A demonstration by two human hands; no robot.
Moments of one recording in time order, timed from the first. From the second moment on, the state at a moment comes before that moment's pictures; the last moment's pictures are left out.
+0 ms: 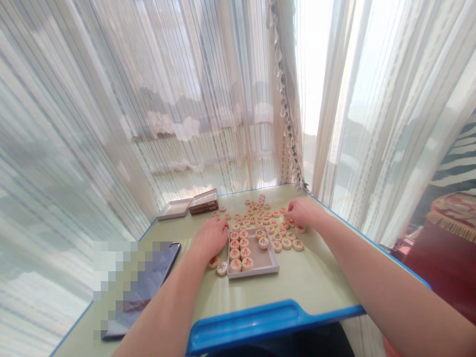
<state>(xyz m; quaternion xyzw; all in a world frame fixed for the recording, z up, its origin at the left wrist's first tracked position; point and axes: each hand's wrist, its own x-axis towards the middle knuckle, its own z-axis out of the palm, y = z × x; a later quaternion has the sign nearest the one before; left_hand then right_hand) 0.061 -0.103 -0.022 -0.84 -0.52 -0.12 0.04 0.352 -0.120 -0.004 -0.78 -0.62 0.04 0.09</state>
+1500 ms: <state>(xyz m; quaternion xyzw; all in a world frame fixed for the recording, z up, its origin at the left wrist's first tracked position) 0.068 -0.117 -0.013 -0.86 -0.51 -0.03 0.07 0.357 -0.112 -0.016 -0.78 -0.61 0.07 0.11</state>
